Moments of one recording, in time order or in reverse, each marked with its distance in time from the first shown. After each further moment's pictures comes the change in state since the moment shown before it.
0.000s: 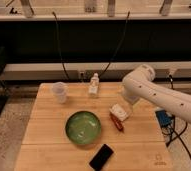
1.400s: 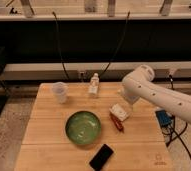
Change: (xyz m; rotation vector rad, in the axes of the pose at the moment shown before) arm 0.003 -0.005 0.009 0.015 0.001 -0.070
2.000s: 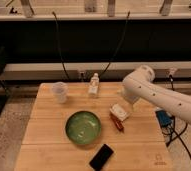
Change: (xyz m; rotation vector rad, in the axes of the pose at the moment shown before) arm 0.002 0.000 0.004 0.005 0.001 -0.026
